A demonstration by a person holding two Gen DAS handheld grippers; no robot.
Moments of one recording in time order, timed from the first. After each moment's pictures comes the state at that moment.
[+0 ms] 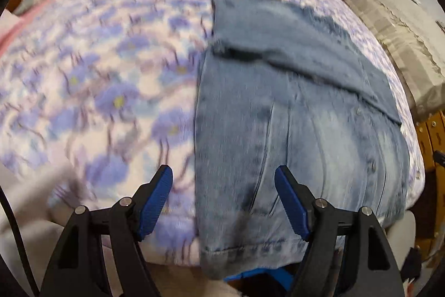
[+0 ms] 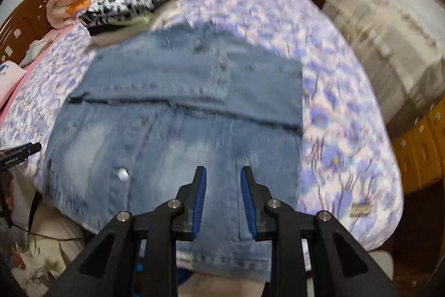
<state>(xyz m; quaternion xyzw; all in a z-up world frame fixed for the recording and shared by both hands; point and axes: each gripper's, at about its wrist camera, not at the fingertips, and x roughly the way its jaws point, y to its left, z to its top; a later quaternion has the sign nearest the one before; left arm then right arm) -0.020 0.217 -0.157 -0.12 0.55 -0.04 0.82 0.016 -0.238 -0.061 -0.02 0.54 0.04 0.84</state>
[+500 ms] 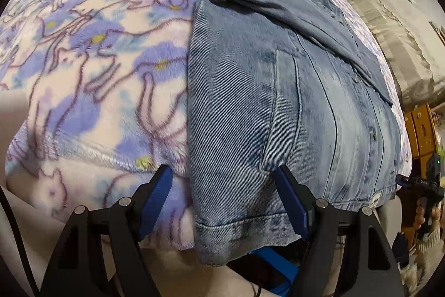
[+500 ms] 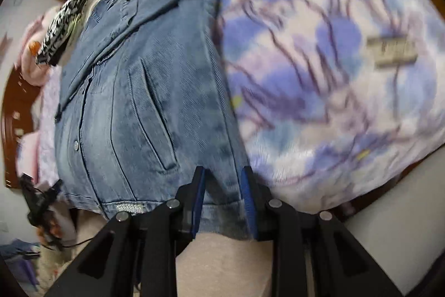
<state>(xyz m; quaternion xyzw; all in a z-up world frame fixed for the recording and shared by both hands) -0.044 0.215 -0.203 -0.16 0.58 -0.09 0.79 -0.039 -0.371 -0.196 0.23 0.64 0.04 0.73</state>
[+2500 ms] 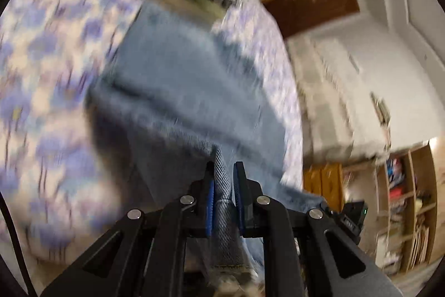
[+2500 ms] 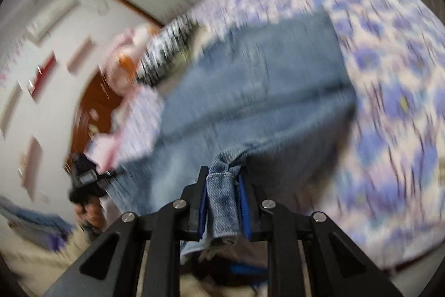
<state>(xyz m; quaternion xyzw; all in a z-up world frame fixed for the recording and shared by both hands) 0.053 0.196 -0.082 -0.40 0.48 -0.18 0.76 0.047 -0.346 -0.062 0.33 0.45 0.21 0.80</state>
